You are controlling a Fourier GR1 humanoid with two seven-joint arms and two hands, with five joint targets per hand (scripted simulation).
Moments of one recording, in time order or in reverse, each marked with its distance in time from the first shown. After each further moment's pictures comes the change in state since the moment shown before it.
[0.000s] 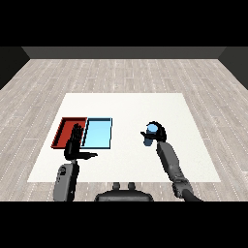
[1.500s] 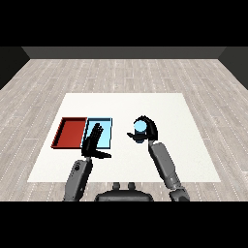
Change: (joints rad) left arm -0.075 -0.053 -0.207 0.067 0.075 0.031 0.133; right arm 0.117 0.071 0.292 -0.584 0.063 -0.109 0.215
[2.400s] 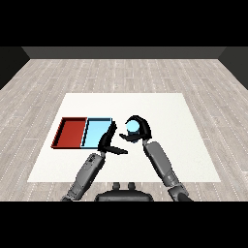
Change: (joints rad) left arm -0.194 -0.001 -0.223 0.210 0.010 0.254 0.001; right arm -0.059 0.003 0.112 0.004 -0.023 -0.036 0.006
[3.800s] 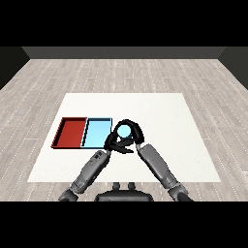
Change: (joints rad) left arm -0.112 0.000 -0.098 0.156 0.099 0.058 -0.082; right arm -0.006 -0.001 0.174 -0.050 -0.042 -0.081 0.012
